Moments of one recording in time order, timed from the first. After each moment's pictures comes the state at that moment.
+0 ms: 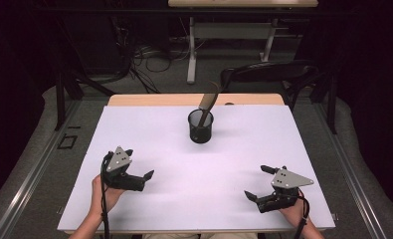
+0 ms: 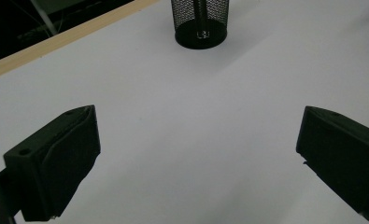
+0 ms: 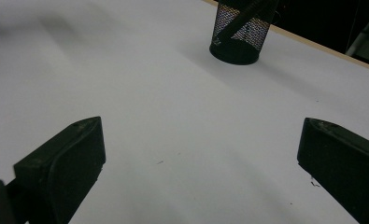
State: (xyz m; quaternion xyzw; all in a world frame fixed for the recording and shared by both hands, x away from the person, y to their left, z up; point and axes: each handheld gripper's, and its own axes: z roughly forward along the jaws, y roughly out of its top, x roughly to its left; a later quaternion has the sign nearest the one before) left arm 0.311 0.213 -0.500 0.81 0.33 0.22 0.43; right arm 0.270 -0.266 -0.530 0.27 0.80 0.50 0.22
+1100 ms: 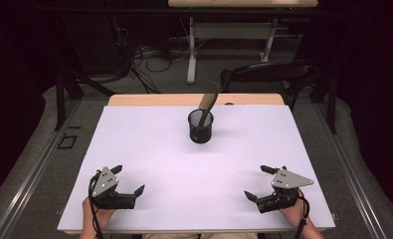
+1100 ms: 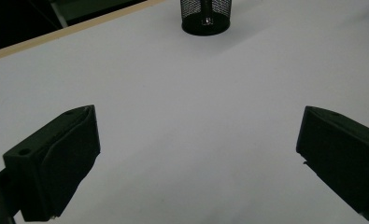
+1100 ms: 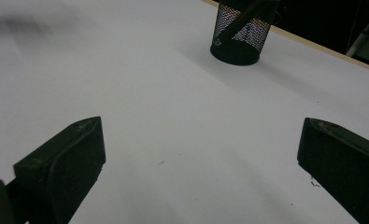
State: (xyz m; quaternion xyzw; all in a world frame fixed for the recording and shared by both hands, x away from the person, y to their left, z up) left arm 0.268 0.238 -0.529 0.78 0.35 0.24 0.45; right arm 0.269 -0.265 -0.530 0.27 0.80 0.50 0.22
